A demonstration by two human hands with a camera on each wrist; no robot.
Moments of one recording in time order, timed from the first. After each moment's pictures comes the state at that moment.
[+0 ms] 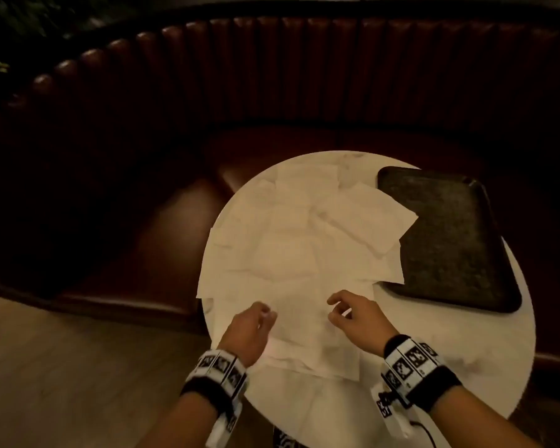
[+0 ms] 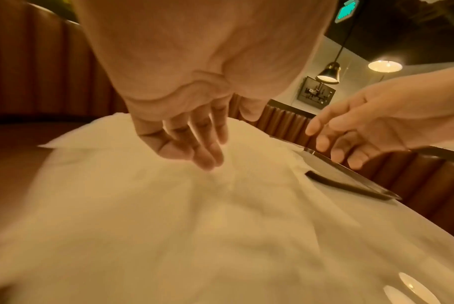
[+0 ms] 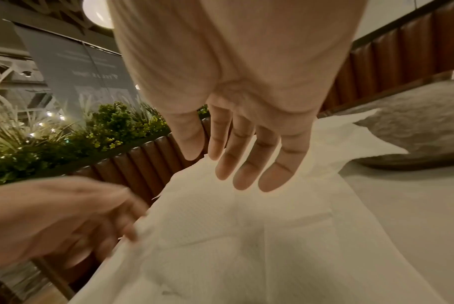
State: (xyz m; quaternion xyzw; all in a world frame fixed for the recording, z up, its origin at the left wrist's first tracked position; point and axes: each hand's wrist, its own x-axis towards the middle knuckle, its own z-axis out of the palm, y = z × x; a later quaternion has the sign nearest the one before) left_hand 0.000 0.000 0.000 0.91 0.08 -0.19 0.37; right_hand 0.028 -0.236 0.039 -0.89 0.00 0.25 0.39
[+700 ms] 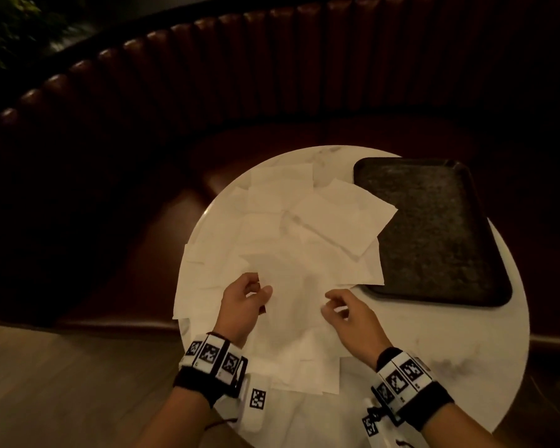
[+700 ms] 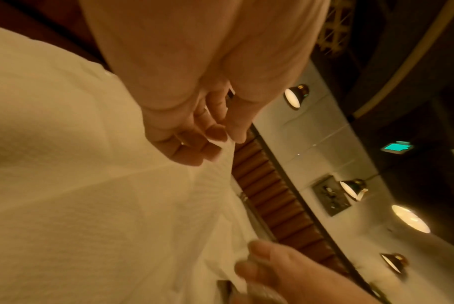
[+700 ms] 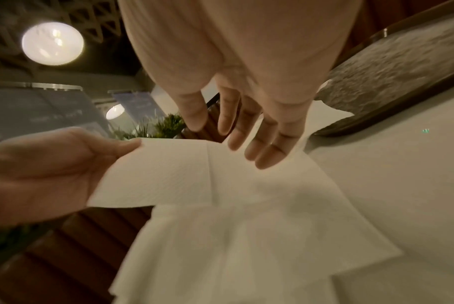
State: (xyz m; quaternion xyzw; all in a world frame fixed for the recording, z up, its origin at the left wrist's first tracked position) left_hand 0.065 -0.074 0.040 0.73 0.22 -0.09 0.64; right_hand 0.040 -0.283 0.019 -0.82 0.10 0.18 0.54
